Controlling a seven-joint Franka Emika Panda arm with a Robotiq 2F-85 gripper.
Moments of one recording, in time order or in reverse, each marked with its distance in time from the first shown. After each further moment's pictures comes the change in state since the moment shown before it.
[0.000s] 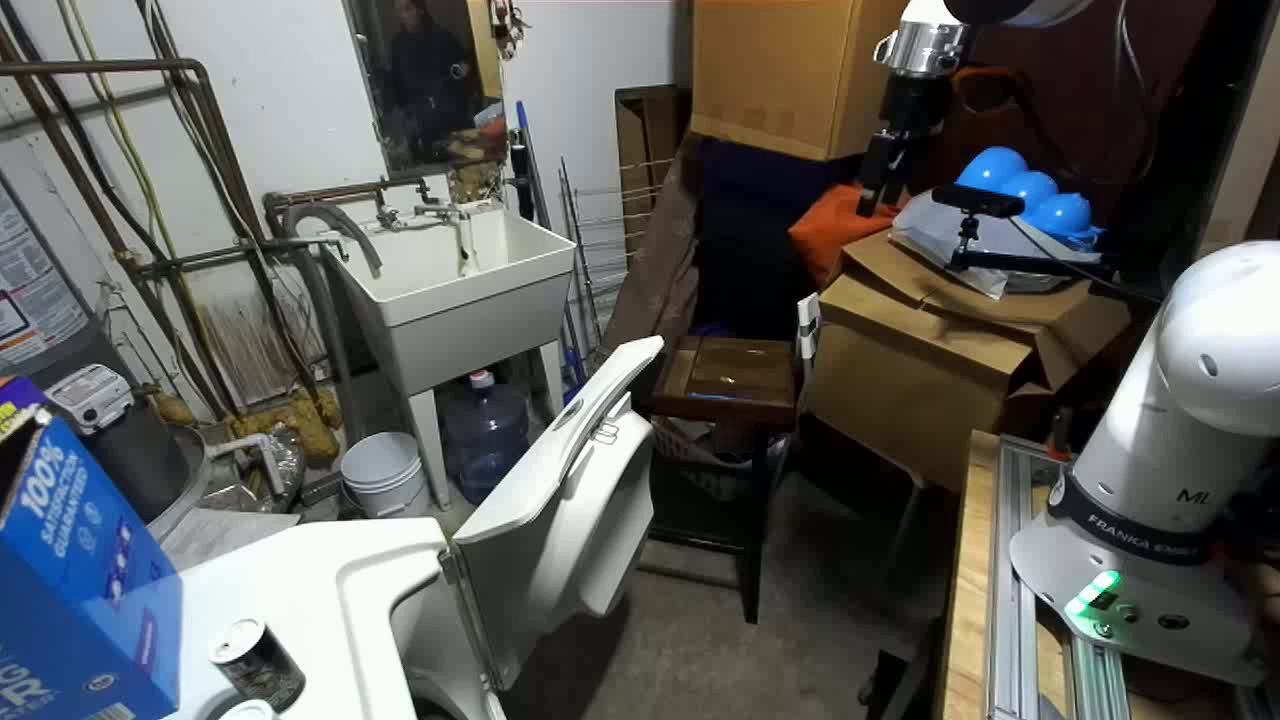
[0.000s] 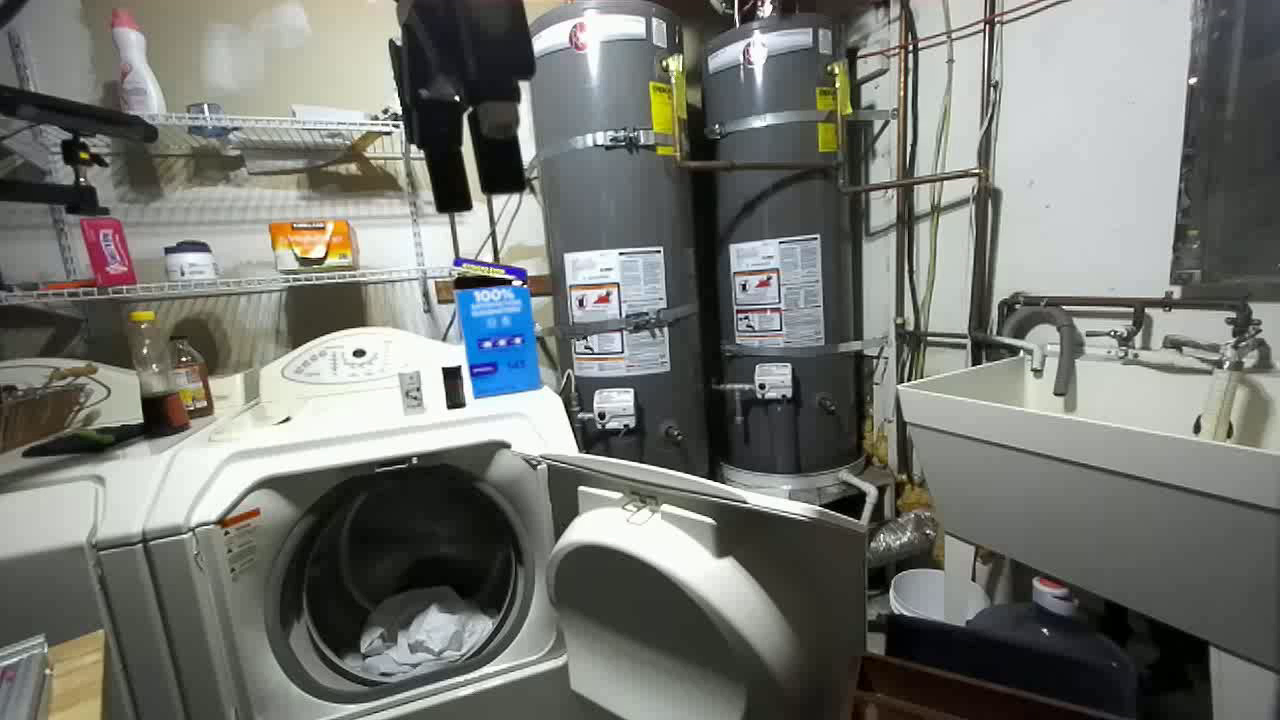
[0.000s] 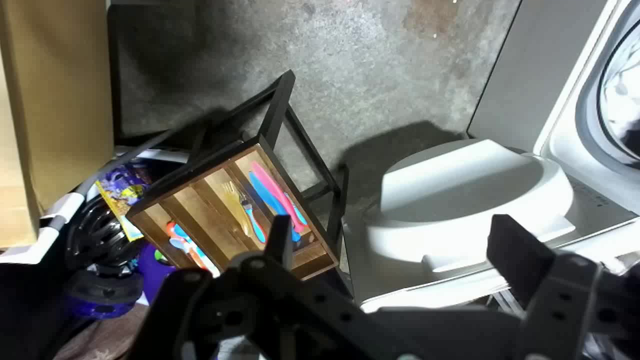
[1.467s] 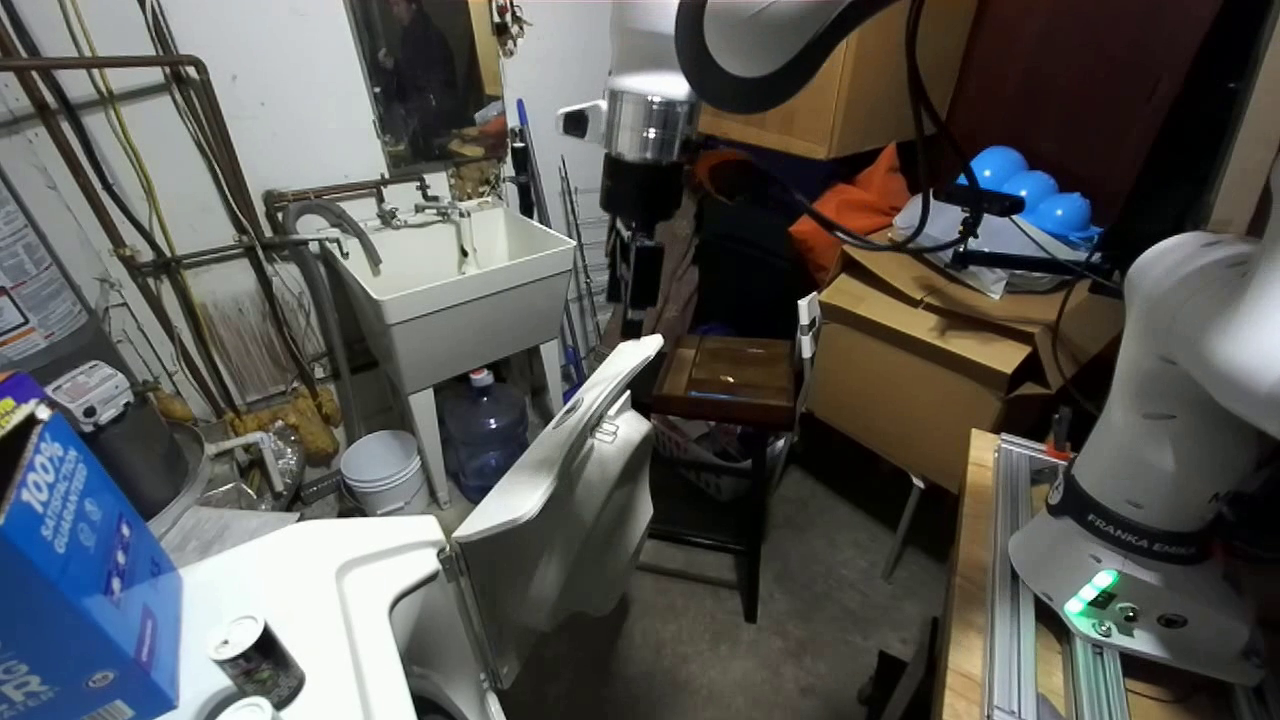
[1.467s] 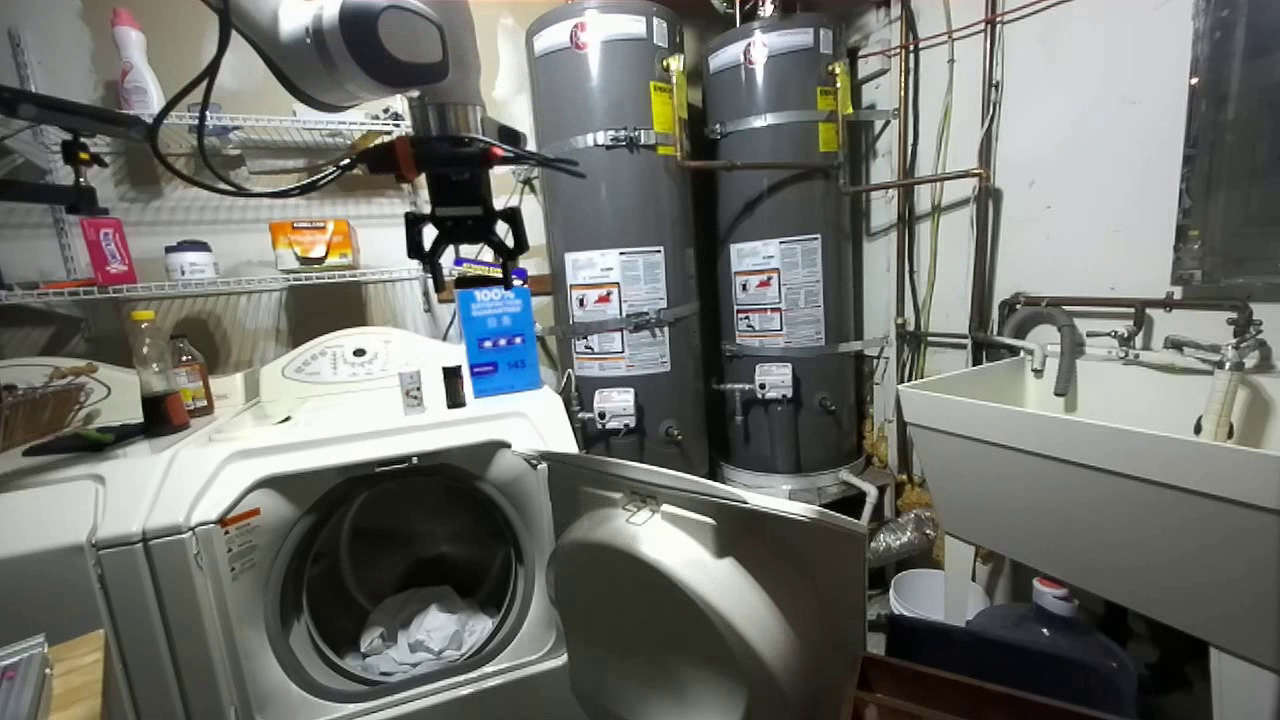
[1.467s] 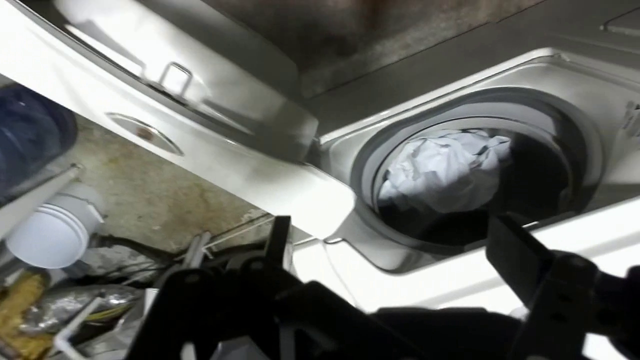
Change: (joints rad) arm 0.462 0.529 0.347 0.308 0.247 0.250 -0.293
